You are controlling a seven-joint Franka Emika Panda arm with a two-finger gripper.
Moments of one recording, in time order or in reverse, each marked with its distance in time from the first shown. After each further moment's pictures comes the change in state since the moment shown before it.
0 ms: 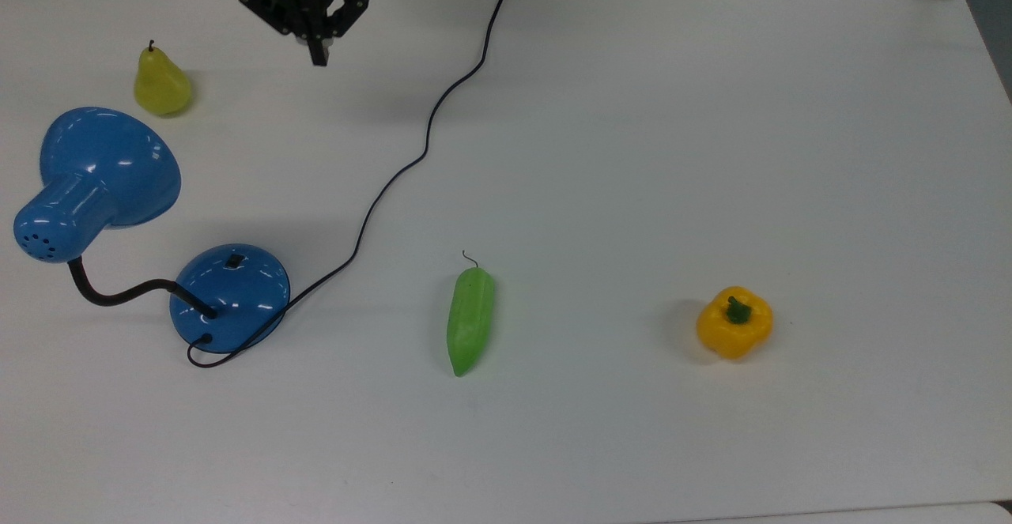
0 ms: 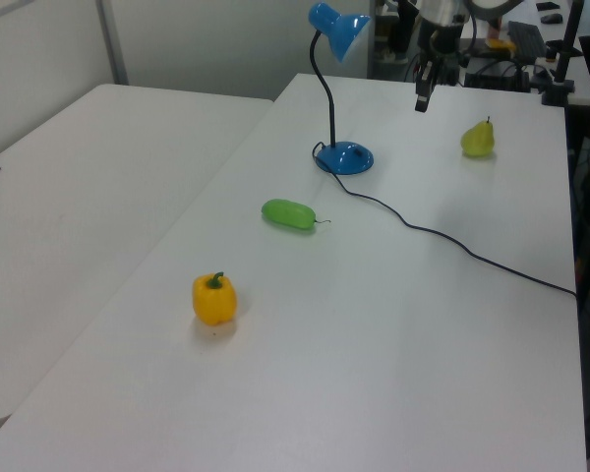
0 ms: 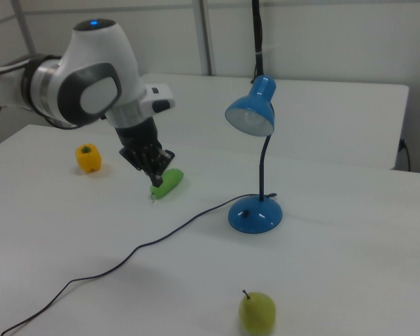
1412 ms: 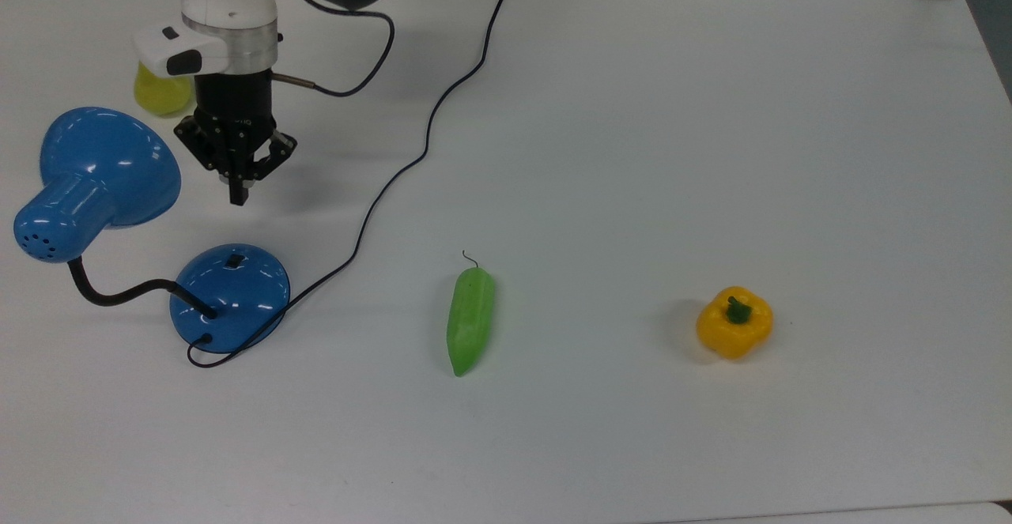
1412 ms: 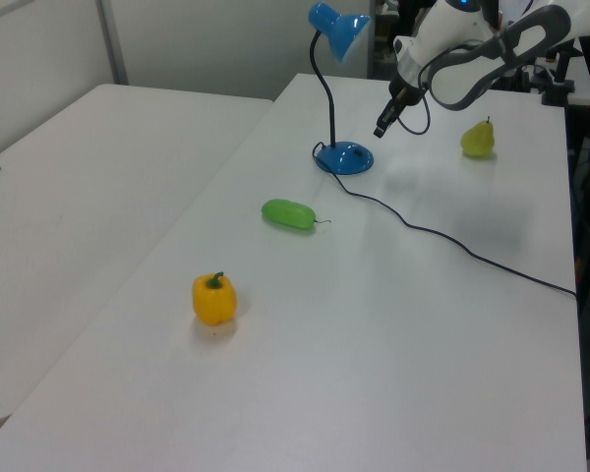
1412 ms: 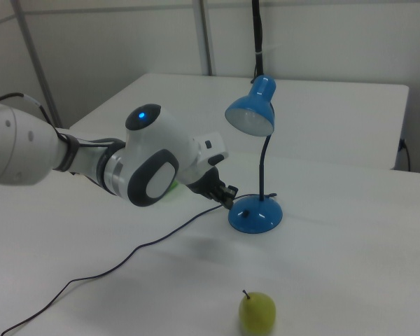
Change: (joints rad) arm -0.101 0.313 -0.019 -0.067 0.001 0.732 0.005
